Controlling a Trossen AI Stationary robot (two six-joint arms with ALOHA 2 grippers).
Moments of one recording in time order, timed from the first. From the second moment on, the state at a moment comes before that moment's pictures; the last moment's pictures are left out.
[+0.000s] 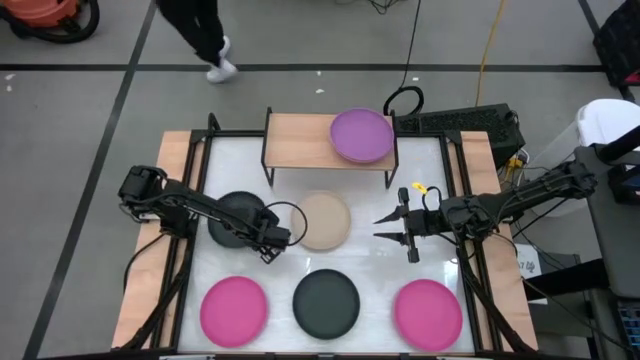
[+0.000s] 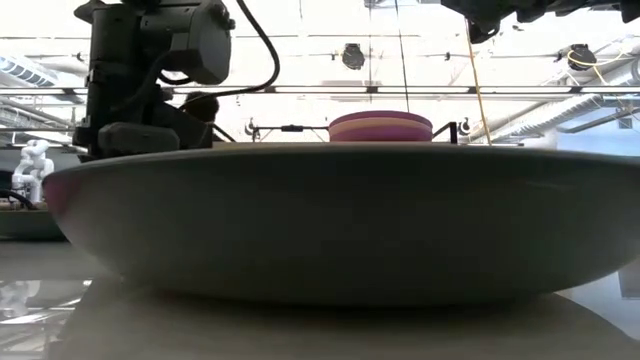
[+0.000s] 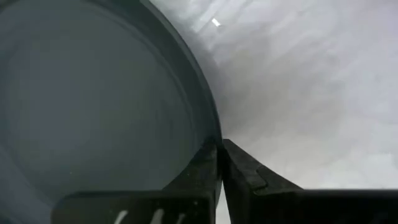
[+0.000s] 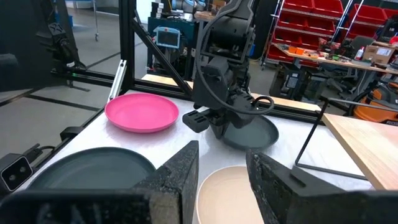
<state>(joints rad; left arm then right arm) -0.21 1.66 0.96 -0.93 -0.08 -0.98 0.29 0.86 0.48 0.23 0.19 -0.09</state>
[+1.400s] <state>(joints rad) -0.18 1.59 1.73 -0.77 -0.39 0.40 0.41 0.62 0.45 0.20 0.19 -0.12</state>
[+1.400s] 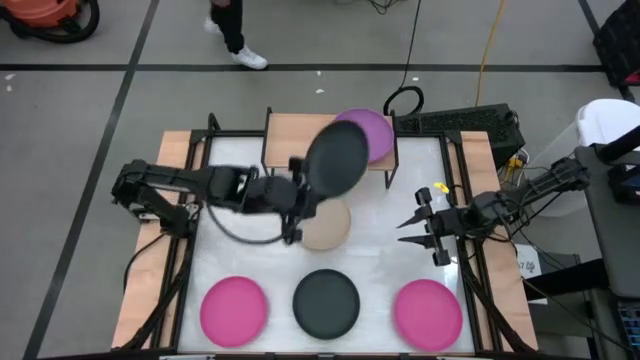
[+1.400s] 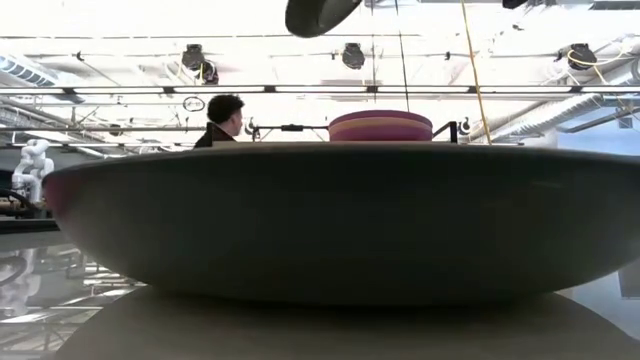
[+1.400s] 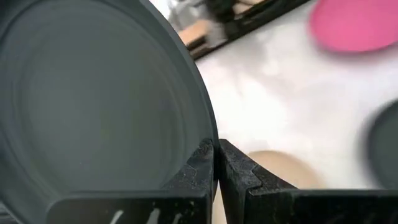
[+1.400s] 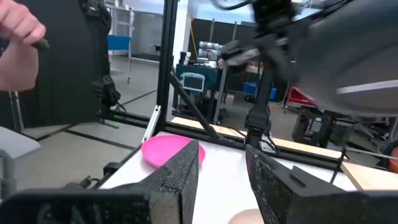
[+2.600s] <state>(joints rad) 0.28 1.88 1.73 -0.45 -0.13 0.82 0.41 0.58 0.43 0.22 0.21 -0.17</state>
